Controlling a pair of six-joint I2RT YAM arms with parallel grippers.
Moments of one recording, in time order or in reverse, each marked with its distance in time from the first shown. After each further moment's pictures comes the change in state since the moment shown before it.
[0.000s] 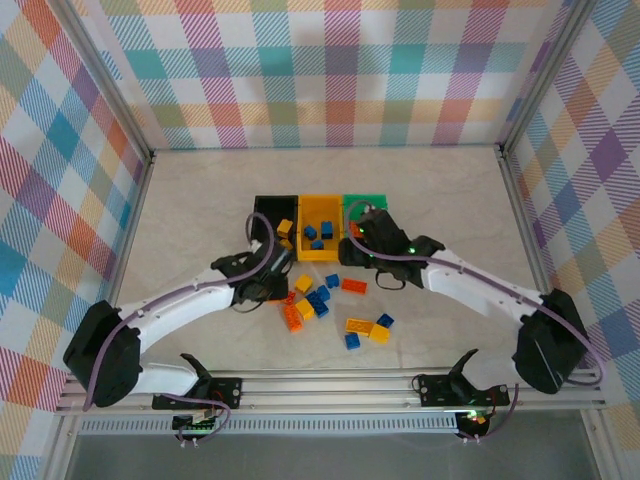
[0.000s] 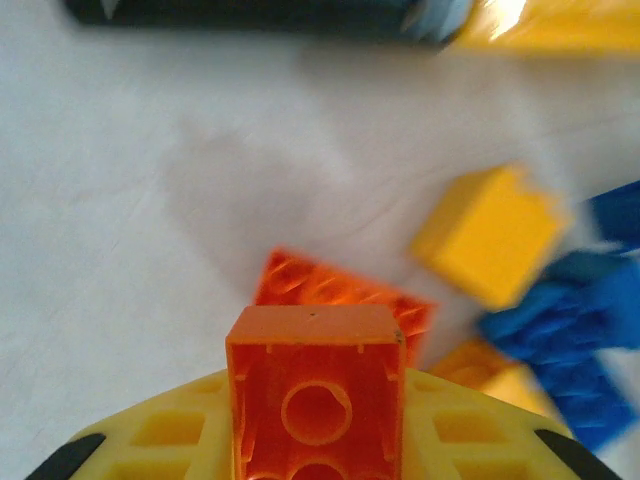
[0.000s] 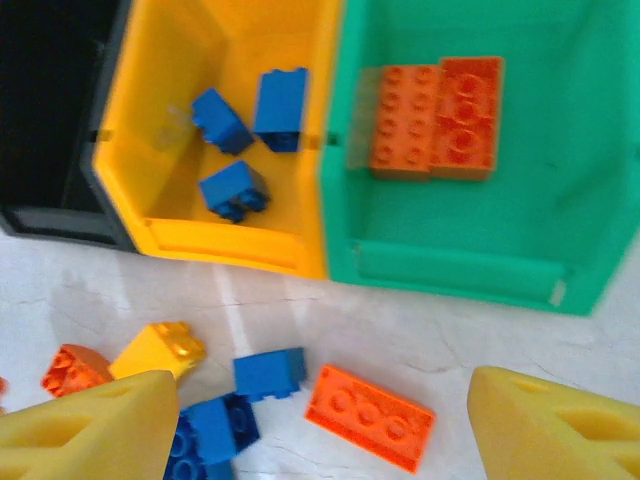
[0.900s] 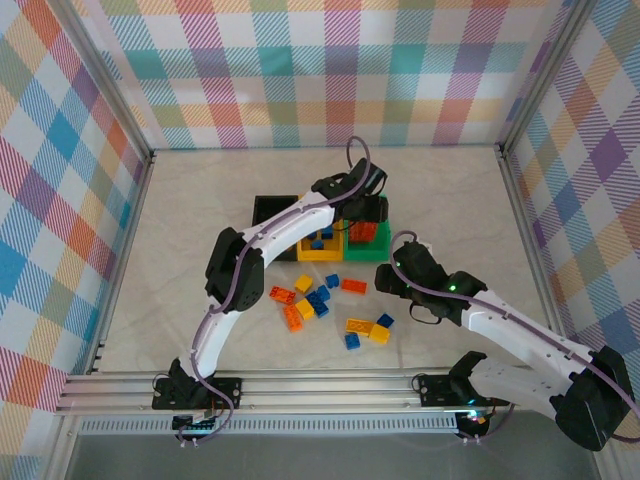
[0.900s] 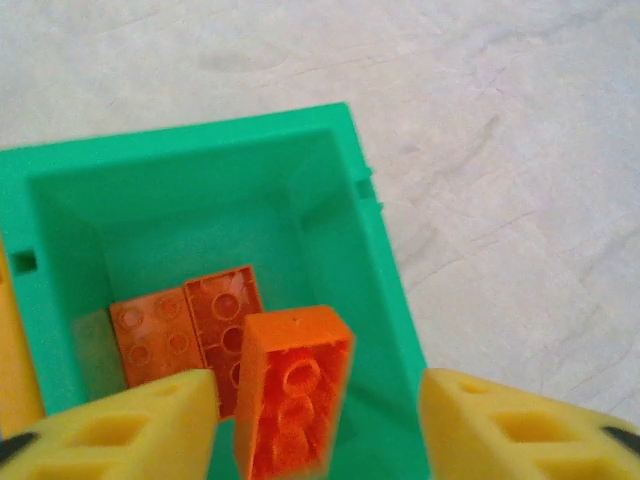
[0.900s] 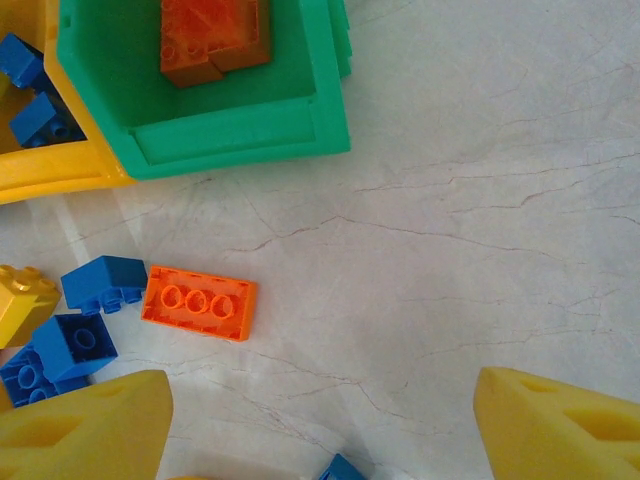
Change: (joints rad) left arm -0.047 0.922 1.224 -0.061 0.110 0.139; right arm -0.026 -0.334 -0.271 -0.128 0.066 0.129
